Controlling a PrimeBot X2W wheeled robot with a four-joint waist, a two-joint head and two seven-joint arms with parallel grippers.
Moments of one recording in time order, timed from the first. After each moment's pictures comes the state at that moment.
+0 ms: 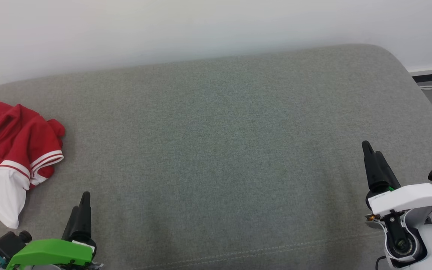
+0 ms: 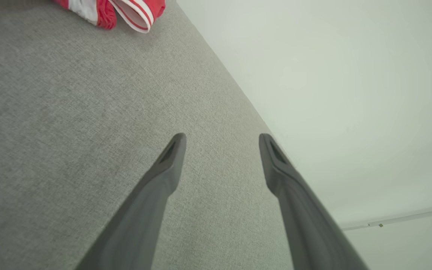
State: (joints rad) left arm 0.02 0.09 -0.07 0.25 -1.19 -0.11 -0.08; right arm -0.03 -0.13 0.08 0.20 0.95 0.07 -0.08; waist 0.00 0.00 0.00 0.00
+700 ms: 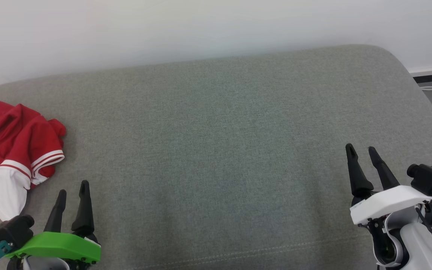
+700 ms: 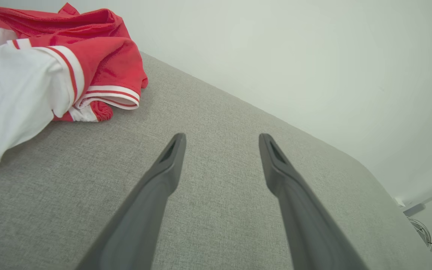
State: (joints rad) left arm 0.02 0.11 -0.07 0.17 -0.76 -0.07 -0.15; right arm -0.03 -0.16 0.18 0.17 0.59 0.00 -0.15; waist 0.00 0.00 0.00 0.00
